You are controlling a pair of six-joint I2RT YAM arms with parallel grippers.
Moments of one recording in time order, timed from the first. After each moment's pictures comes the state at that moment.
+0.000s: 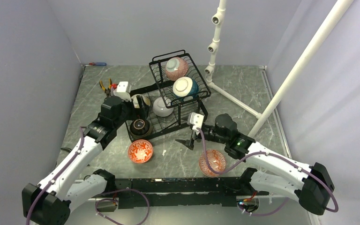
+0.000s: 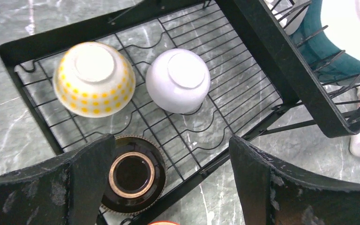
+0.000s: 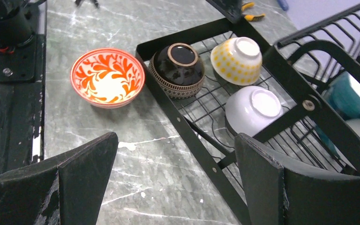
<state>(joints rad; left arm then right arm) -0.42 0.97 0.78 -0.19 -0.02 -0.35 0.84 0.99 0.61 0.19 -0.43 -0.34</state>
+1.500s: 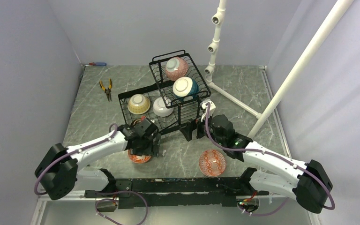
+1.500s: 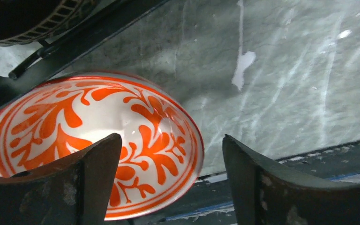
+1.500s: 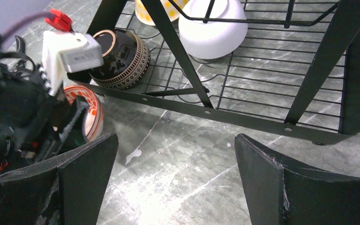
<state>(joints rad) -0.77 1.23 0.72 -0.69 -0.03 -0.66 0.82 1.00 0.55 0.15 0.04 0.32</state>
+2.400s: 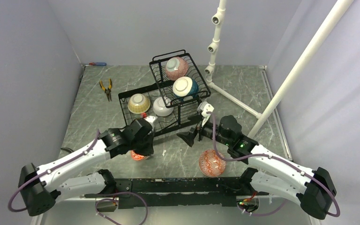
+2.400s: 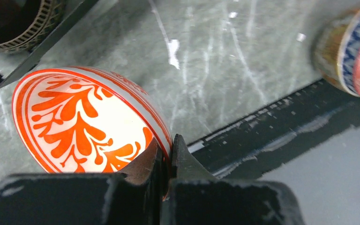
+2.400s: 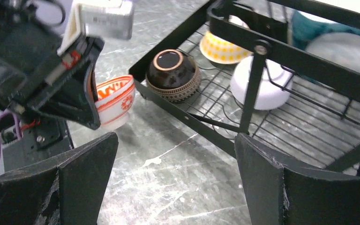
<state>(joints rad) -0.90 1.03 0.80 -0.79 -0.08 -0.61 0.82 0.92 0.56 0.24 -0.21 0.12</state>
